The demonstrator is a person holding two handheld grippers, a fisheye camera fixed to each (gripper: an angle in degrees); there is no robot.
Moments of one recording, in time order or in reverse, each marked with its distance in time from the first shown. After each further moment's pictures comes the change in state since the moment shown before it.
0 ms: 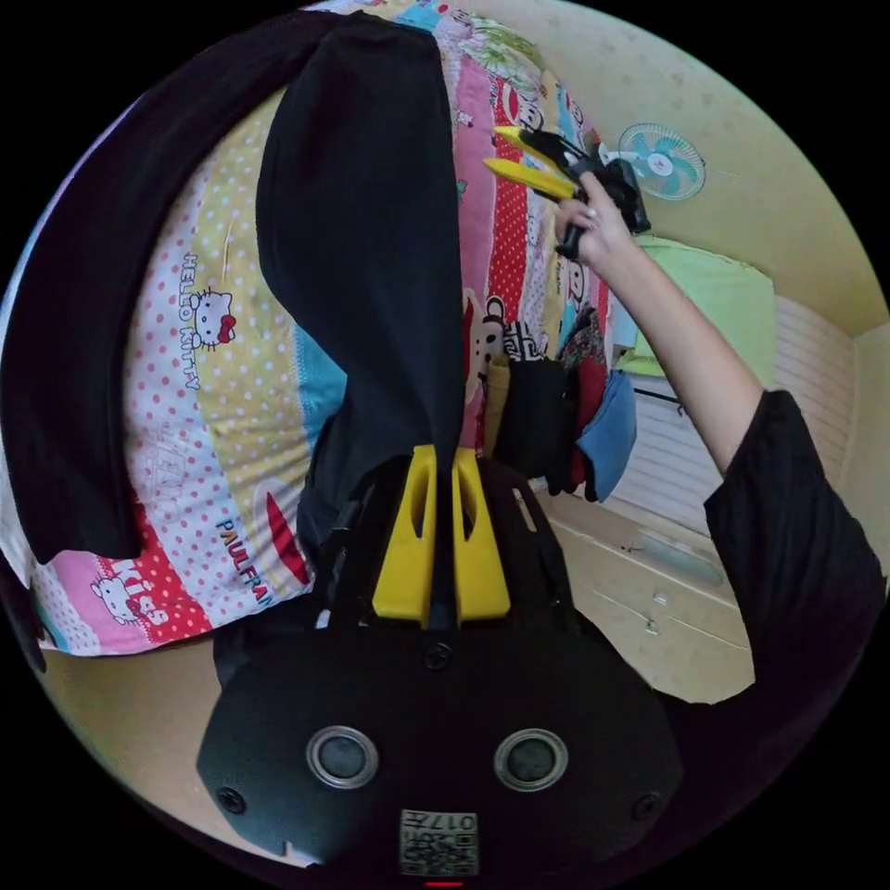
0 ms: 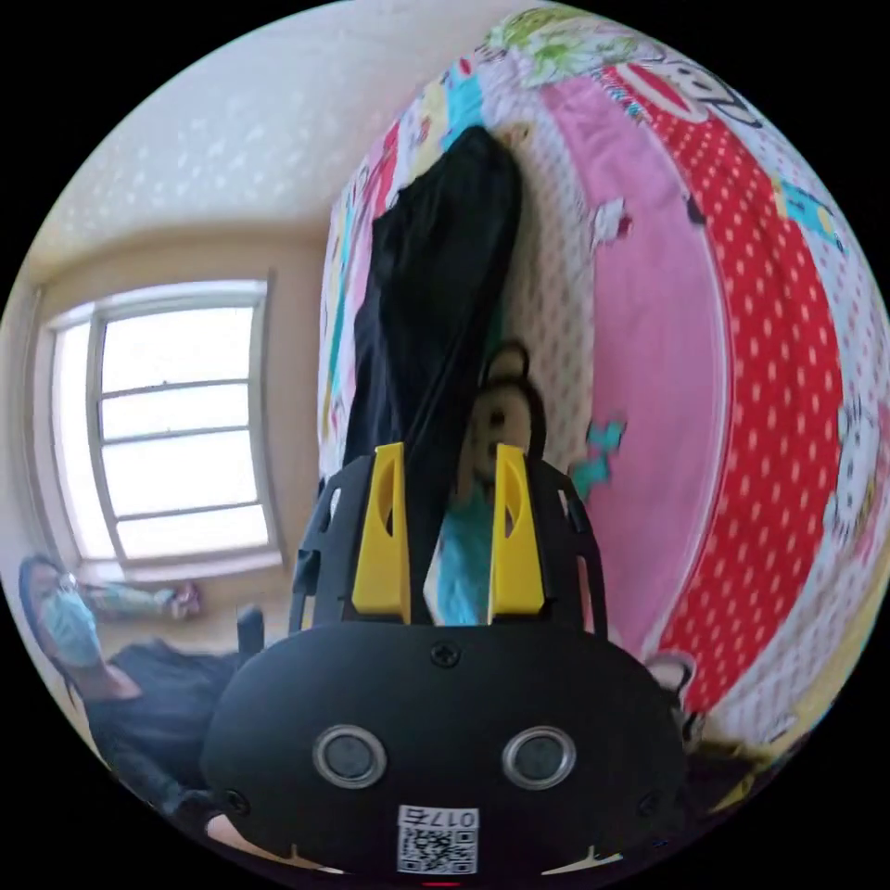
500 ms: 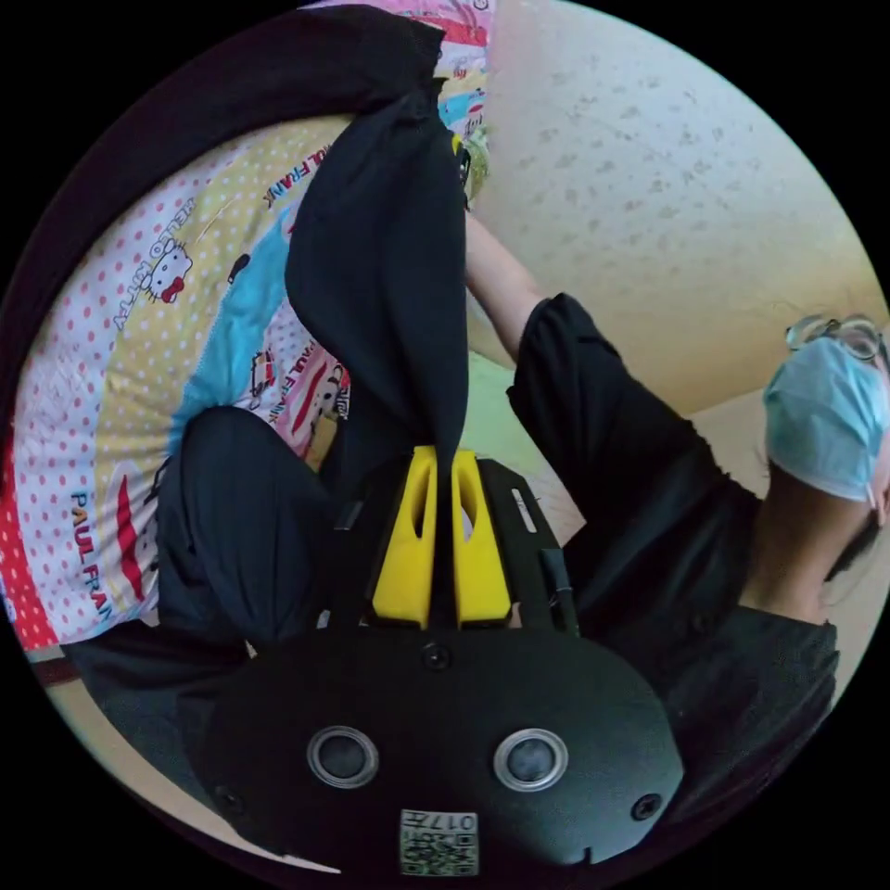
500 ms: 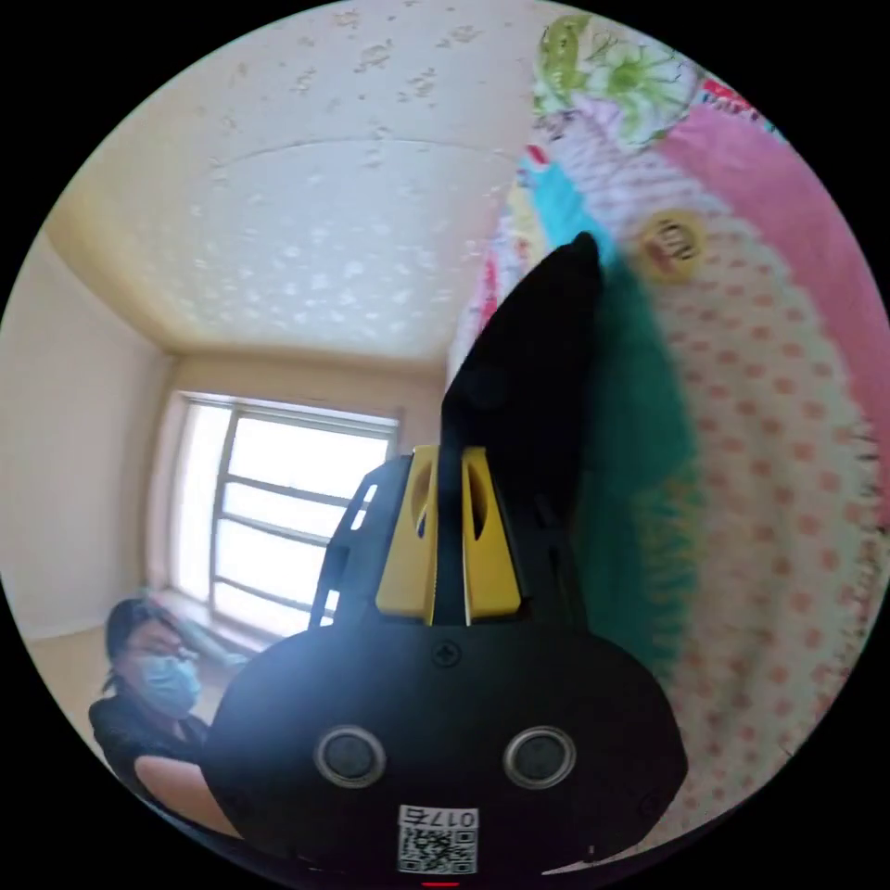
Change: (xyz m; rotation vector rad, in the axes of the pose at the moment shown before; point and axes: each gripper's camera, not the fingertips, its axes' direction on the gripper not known) left arm -0.084 0.055 -0.190 0.283 0.851 -0.121; right arm -0.004 -0.183 0.080 0.356 -0.654 -0.108
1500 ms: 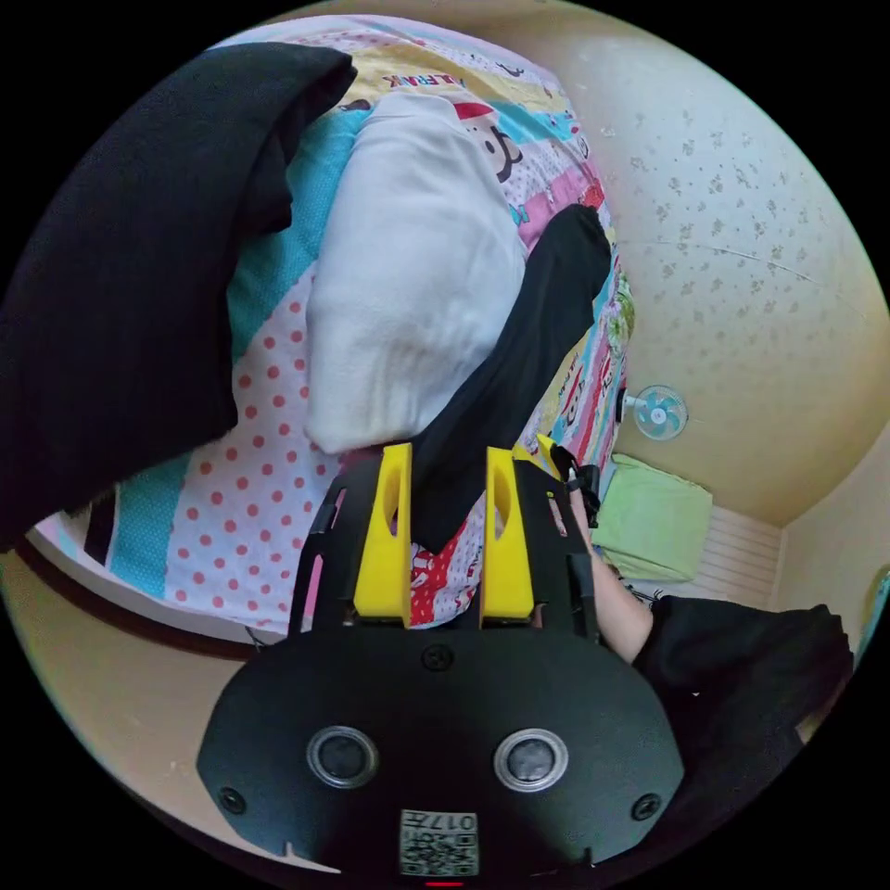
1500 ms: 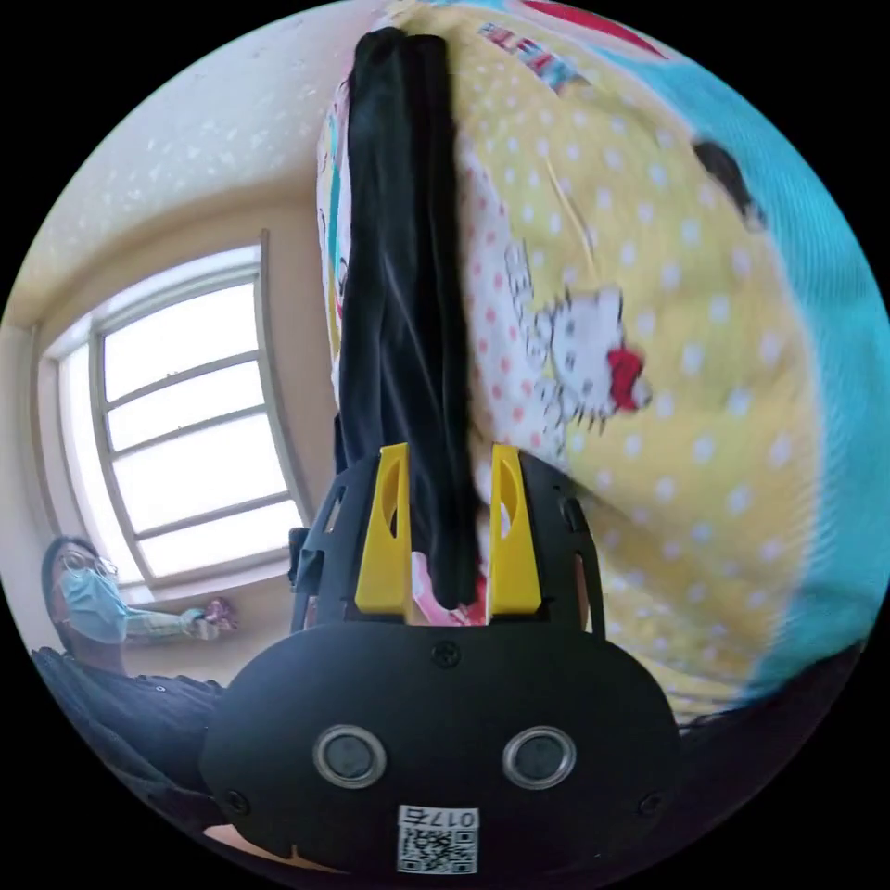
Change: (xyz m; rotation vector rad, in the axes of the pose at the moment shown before) left arm 0.008 0.020 -0.340 0.328 -0.639 -0.025; right arm 0.033 0.477 0.129 -0.367 0.414 0.354
